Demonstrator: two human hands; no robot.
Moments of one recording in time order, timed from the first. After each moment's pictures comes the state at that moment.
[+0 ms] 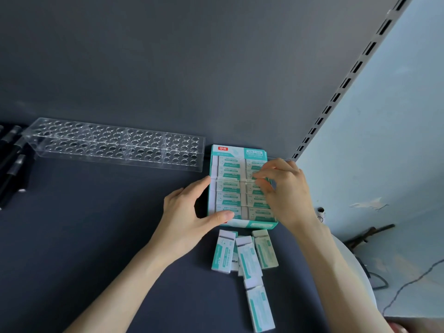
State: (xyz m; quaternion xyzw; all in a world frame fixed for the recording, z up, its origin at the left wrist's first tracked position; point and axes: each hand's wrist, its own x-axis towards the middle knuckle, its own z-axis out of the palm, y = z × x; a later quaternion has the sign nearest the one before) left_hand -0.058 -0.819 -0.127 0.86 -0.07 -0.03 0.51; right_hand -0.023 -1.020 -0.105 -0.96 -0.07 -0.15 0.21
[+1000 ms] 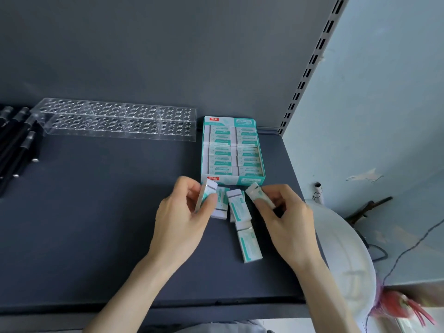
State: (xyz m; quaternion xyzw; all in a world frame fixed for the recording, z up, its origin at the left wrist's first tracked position) left_hand -0.138 -0.833 -0.130 0.85 -0.02 0.08 0.52; right_hand -0.150 -1.015 -0.133 -0.89 0.07 -0.14 0.43
